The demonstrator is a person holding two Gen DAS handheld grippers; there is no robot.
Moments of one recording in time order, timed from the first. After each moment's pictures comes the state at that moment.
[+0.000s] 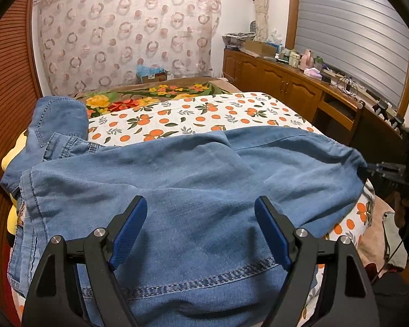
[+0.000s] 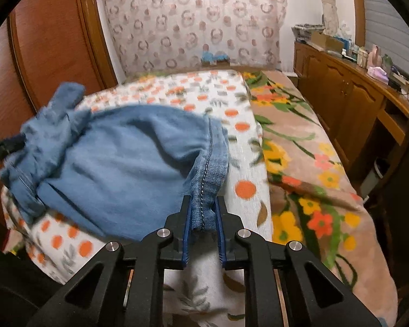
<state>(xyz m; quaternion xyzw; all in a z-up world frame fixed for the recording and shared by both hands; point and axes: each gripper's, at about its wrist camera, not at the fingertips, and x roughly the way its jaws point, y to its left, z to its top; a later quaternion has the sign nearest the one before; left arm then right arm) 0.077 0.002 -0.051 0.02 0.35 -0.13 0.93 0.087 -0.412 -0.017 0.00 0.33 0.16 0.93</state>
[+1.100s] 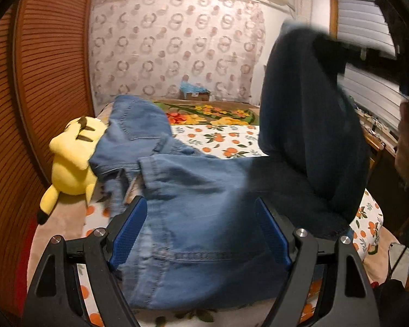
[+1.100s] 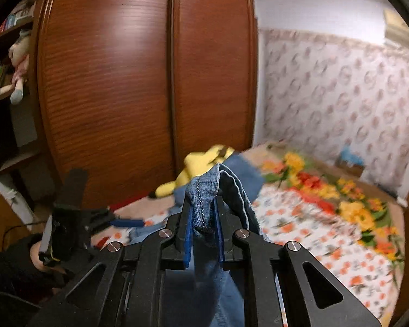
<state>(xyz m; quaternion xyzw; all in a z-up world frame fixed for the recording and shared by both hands) 0.026 0.123 -0.022 -0.05 0.30 -0.04 0.95 0.092 -0.116 0.153 -0.14 0.17 0.47 0.85</state>
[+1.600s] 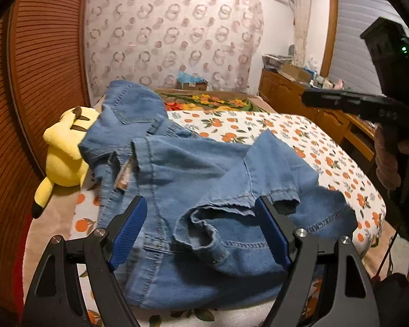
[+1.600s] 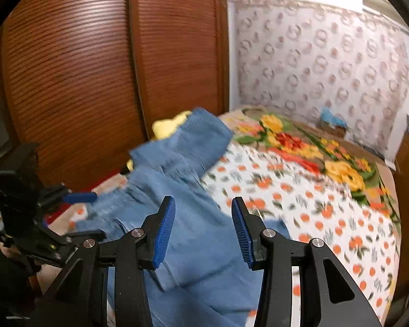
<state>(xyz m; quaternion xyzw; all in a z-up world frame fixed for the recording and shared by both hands) 0.033 0.112 -0.048 -0.04 0.33 -0.06 0.94 0.141 -0.107 0.103 -0.13 0.24 0.40 0.87</state>
